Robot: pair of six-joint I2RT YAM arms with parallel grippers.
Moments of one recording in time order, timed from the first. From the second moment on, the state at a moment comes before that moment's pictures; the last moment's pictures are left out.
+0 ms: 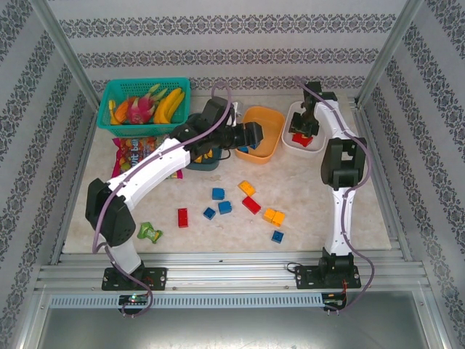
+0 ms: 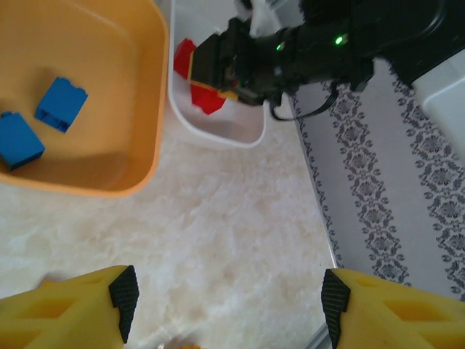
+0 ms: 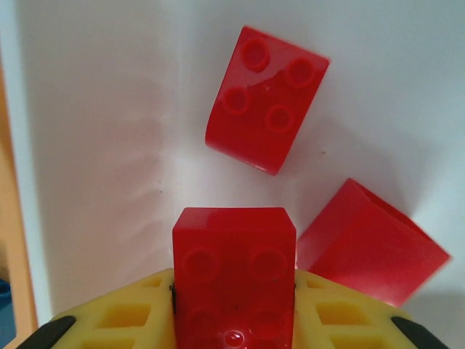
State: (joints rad) left arm -0.65 1.76 1.68 -0.51 0.24 -0.75; right arm 0.02 2.41 2.19 -1.08 -0.14 0.34
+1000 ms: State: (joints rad) left arm -0.72 1.97 1.73 -0.85 0.05 -1.22; right arm 0.25 1.48 1.48 -0.84 -0.14 0.40
